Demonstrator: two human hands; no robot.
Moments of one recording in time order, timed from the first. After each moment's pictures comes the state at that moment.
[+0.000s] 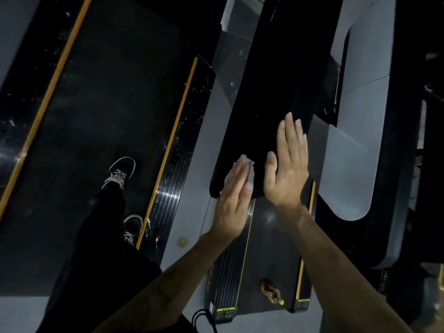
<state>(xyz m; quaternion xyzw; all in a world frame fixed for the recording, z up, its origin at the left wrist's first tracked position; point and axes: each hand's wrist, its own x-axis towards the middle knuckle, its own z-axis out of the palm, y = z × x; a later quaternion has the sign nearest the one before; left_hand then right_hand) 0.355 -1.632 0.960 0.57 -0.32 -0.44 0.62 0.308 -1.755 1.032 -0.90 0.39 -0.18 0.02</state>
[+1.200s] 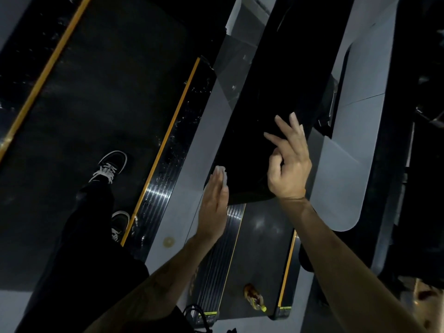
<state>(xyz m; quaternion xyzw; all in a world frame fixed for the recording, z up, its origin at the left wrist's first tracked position) 0.347 -1.624 0.922 0.63 -0.18 -0.50 0.56 0.321 -1.778 1.047 -0.91 0.34 -0.20 0.11</state>
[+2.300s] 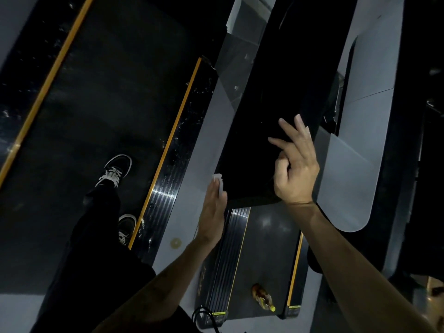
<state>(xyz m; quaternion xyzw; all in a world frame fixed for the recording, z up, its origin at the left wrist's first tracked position) 0.349 -1.610 0.906 0.59 -0.16 -0.55 0.57 0.320 -1.779 1.045 -0.91 0.34 -0.22 0.11</state>
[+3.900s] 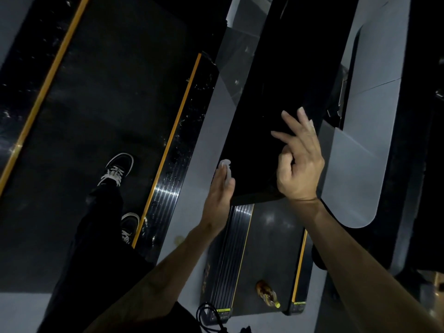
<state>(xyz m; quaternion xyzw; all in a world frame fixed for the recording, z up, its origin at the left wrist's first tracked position) 0.362 -1.633 0.902 0.55 -0.16 -0.57 0.59 0.323 -1.776 1.048 -0.91 0.34 -0.22 0.10</state>
